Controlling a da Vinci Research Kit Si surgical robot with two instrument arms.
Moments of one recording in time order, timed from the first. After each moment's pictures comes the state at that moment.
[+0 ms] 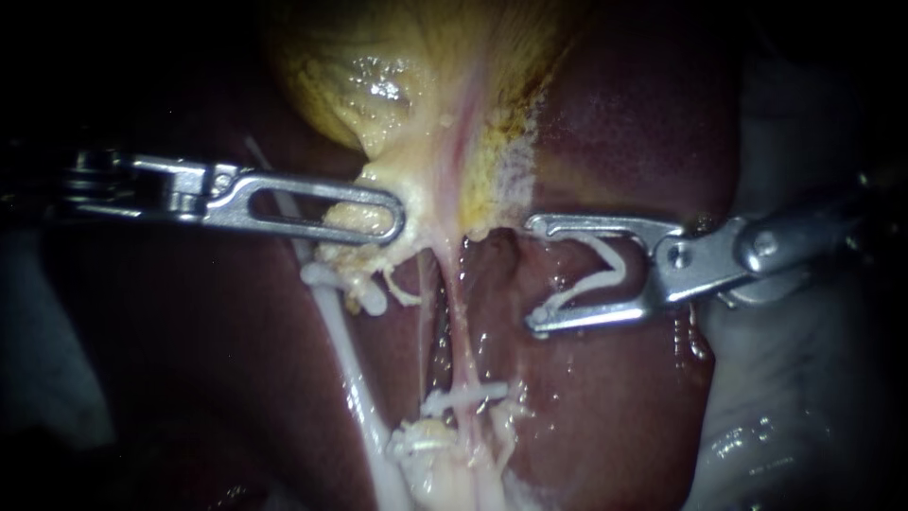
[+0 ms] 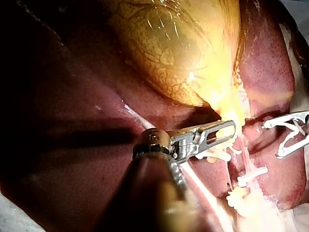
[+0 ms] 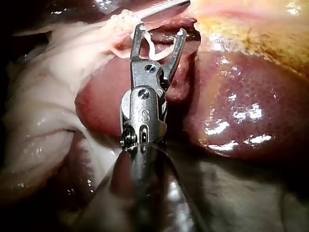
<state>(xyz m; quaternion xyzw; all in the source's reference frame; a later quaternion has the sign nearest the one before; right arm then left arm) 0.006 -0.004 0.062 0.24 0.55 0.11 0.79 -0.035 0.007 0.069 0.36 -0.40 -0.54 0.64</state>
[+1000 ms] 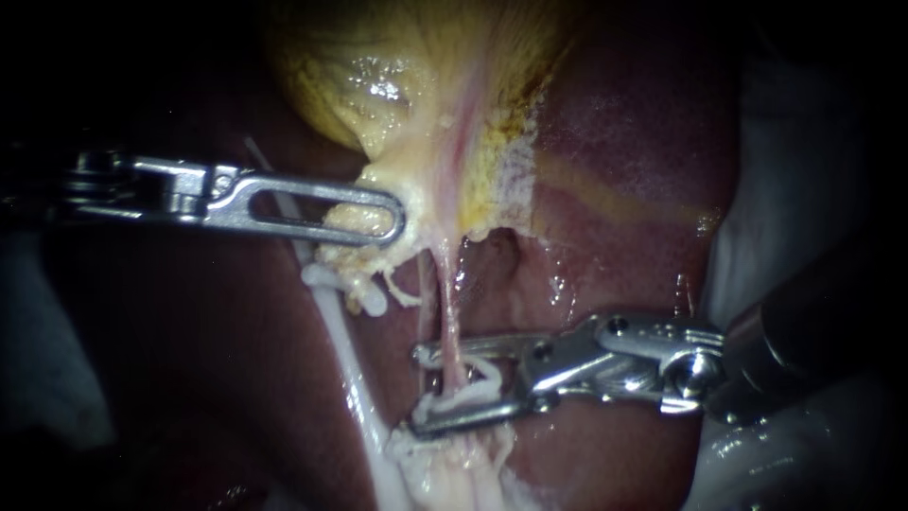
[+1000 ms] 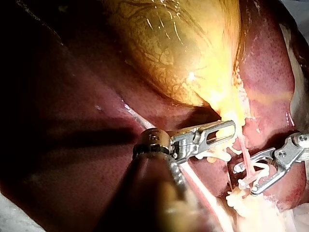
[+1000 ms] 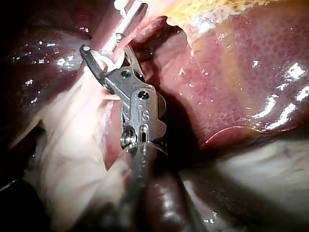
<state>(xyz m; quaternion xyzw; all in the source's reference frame) 0.014 -0.008 0.066 0.37 0.54 0.23 0.72 -0.035 0.007 0.069 0.36 -0.40 -0.54 0.64</state>
